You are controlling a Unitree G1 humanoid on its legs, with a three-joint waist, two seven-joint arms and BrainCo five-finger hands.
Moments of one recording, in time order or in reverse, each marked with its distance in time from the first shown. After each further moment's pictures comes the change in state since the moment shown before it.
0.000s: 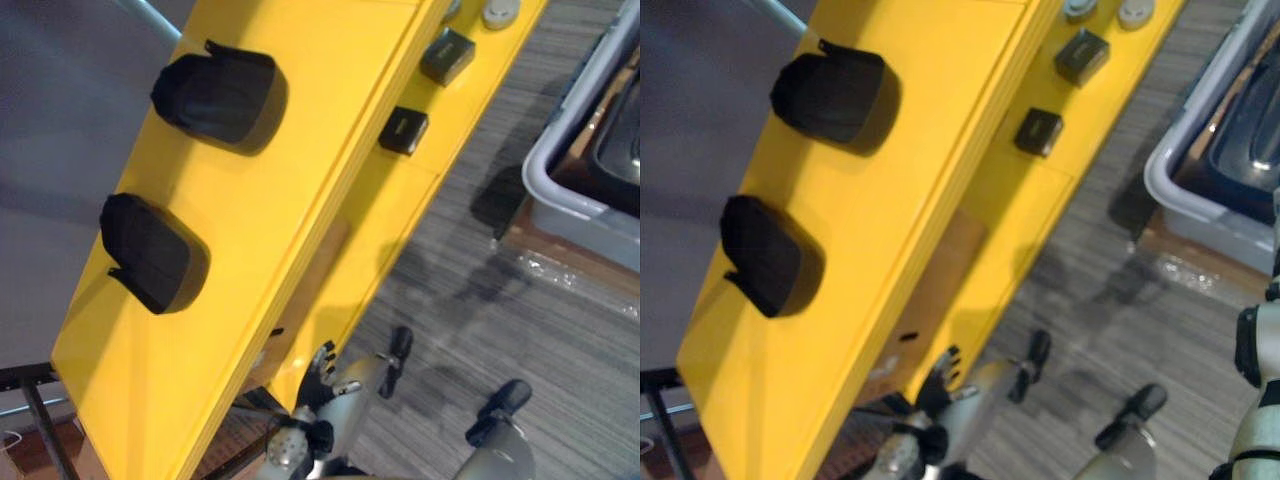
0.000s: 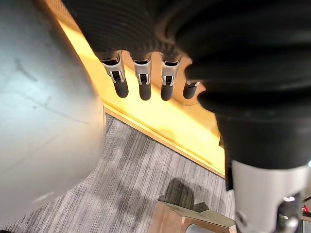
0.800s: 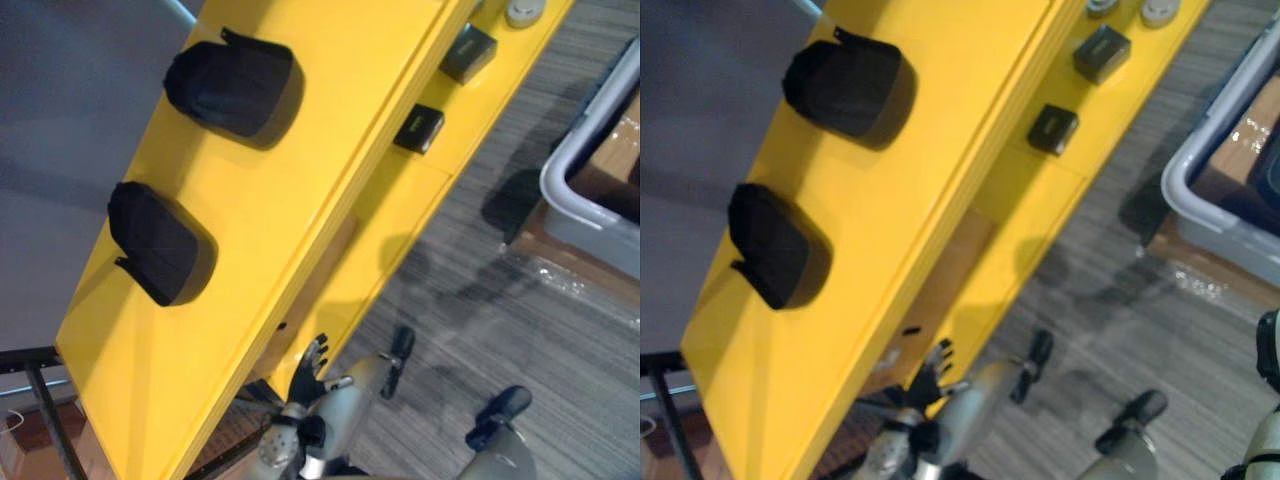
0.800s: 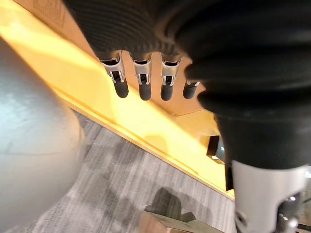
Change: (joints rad) left arm 0.042 0.076 0.014 -0.152 0.004 -0.016 0.007; right arm -0.024 -0.063 0.056 0.088 -0.486 0.117 0.196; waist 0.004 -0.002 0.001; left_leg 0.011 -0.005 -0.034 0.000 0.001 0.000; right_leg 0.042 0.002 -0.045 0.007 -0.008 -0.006
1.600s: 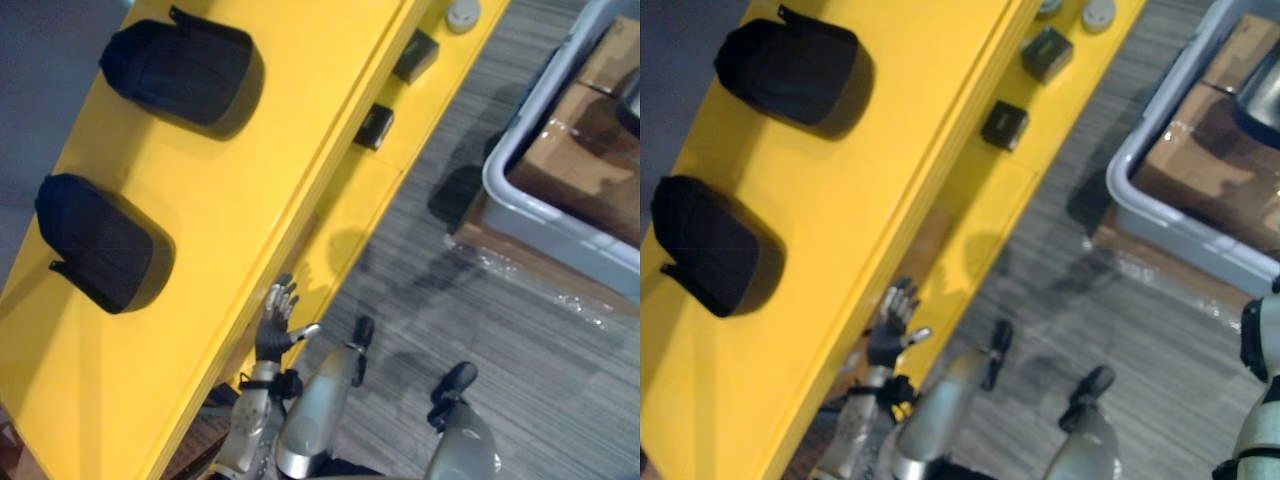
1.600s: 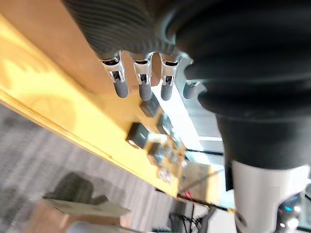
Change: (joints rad) left arm -0.064 0.046 0.195 -0.296 -0.026 -0.060 -0.028; right arm -0.050 0.104 0.001 -0.061 0.092 -0.245 -0.315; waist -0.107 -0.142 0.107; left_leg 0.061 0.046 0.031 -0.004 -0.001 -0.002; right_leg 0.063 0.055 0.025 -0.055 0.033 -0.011
